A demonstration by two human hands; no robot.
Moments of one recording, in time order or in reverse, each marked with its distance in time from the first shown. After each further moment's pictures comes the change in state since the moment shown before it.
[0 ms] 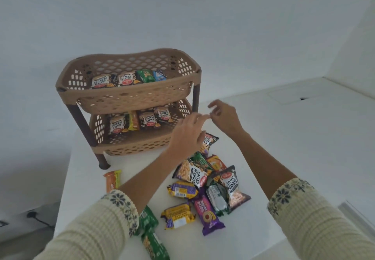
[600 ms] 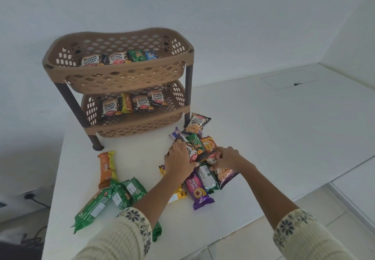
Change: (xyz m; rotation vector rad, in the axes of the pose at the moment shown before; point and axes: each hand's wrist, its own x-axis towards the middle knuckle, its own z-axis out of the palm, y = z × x) left_hand -0.101 0.036 0.078 0.089 -0.541 -0.584; right_hand -0.136 0.086 0.024 -0.334 -0.715 0.383
